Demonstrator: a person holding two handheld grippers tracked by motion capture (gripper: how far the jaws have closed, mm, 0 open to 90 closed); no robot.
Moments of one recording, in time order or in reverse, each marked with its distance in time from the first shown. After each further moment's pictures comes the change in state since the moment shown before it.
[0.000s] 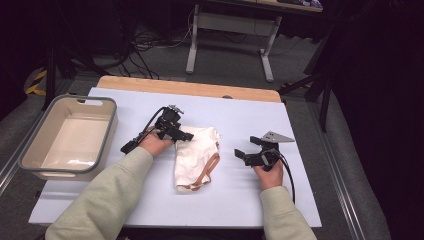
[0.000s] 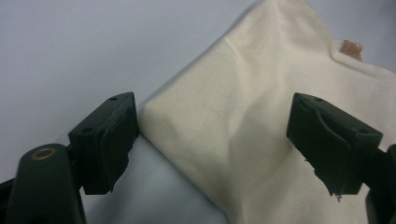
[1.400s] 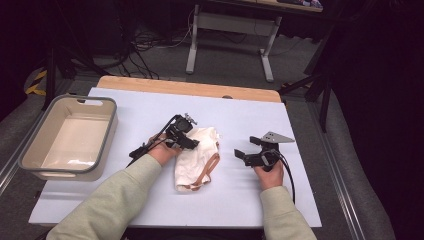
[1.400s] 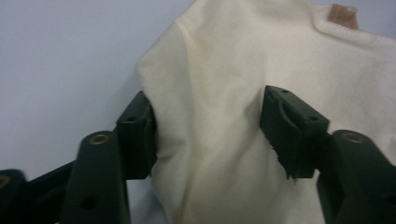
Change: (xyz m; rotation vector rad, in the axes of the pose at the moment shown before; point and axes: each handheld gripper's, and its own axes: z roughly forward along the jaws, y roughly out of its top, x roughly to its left) left arm -0.052 0.002 0.013 0.068 0.167 0.103; right arm 0.002 0.001 -0.001 0.002 0.005 -0.012
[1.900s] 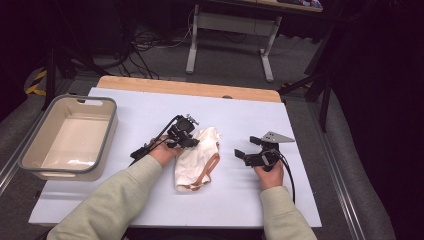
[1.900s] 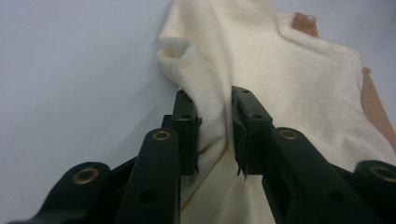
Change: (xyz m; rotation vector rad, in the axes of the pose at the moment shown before) left arm -0.003 0.002 -0.002 0.005 -0.071 -0.004; right arm -0.001 0.000 0.000 -0.006 0.009 0.003
